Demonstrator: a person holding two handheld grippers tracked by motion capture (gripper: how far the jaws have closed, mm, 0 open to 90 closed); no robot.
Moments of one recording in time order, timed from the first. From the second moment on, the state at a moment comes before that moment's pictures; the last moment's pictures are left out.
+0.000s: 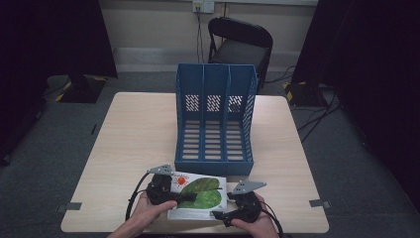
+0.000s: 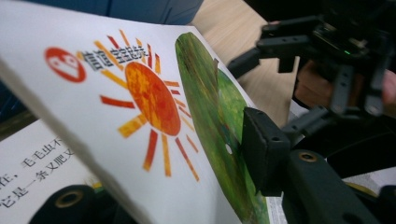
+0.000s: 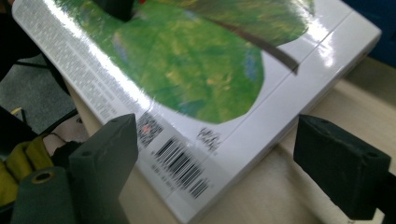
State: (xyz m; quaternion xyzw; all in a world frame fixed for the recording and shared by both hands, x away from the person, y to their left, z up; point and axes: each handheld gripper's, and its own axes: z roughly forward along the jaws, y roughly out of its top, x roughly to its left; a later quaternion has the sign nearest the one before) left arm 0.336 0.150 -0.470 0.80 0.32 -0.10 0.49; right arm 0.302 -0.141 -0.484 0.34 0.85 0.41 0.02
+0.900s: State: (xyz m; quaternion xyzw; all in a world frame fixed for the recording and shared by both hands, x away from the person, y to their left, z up) left arm 0.320 0.147 -0.458 0.83 0.25 -0.08 0.50; right arm 0.296 -0.161 -0.459 0.32 0.80 0.50 0.01
